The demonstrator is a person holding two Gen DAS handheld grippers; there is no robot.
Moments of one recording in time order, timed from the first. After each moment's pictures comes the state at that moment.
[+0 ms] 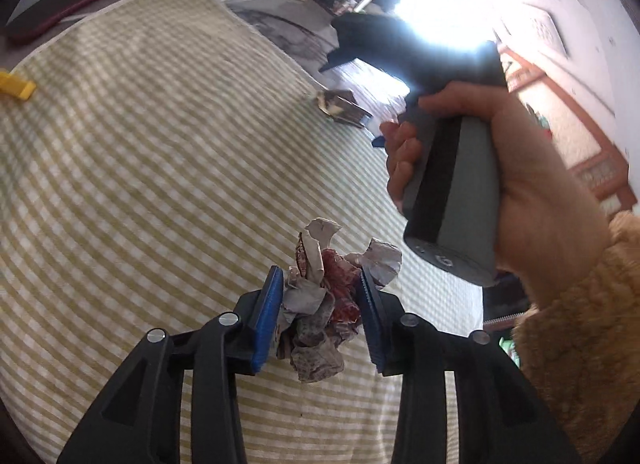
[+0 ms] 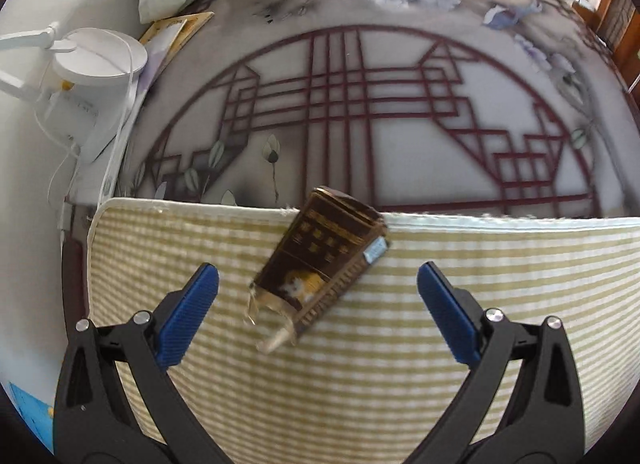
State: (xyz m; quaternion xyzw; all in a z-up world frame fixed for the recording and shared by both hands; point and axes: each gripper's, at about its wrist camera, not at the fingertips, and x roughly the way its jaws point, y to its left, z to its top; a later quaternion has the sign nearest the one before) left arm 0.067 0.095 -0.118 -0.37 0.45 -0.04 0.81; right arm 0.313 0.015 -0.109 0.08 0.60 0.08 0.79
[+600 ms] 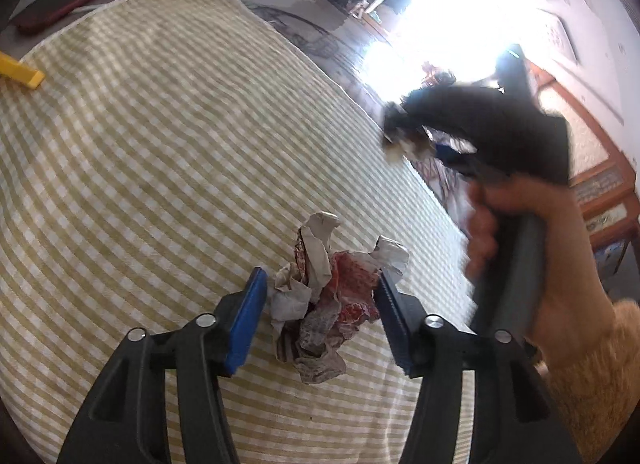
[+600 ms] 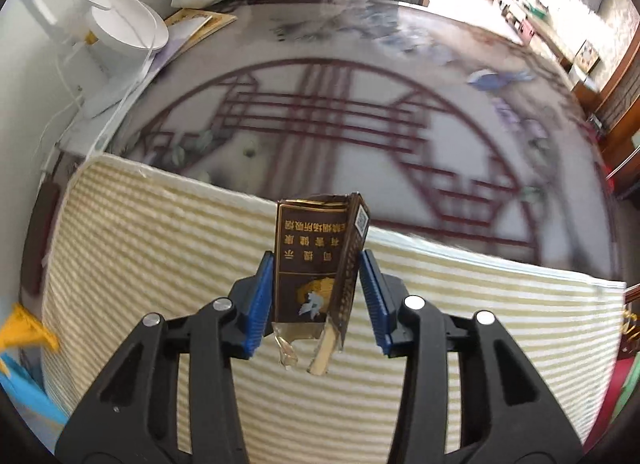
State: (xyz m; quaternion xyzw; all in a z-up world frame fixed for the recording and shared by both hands) left arm 0.069 0.092 -0.121 -0.36 0.46 -0.02 0.82; right arm 0.268 -0.032 -0.070 -0.05 0.54 0.10 0.84
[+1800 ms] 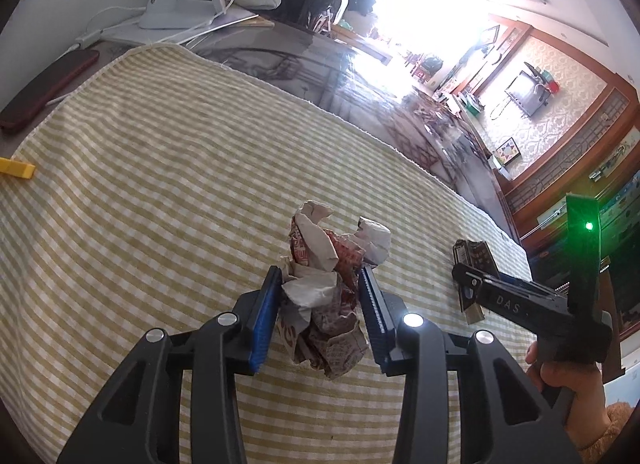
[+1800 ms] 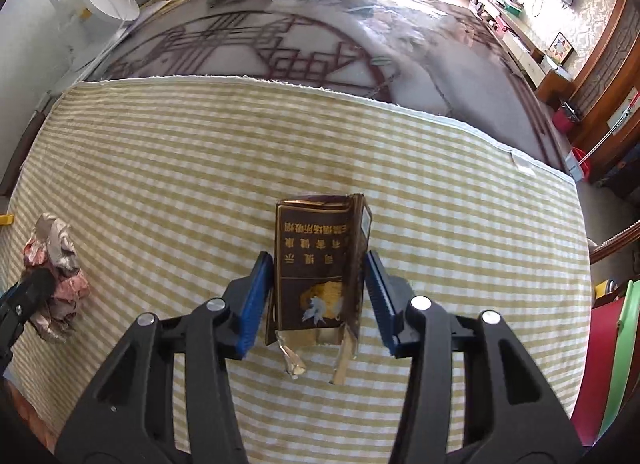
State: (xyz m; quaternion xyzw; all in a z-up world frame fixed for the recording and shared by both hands) left arm 0.082 0.068 -0.105 -0.23 0.43 -0.01 0.87; right arm 0.165 -0.159 -0.101 -0.05 0.53 0.07 0.84
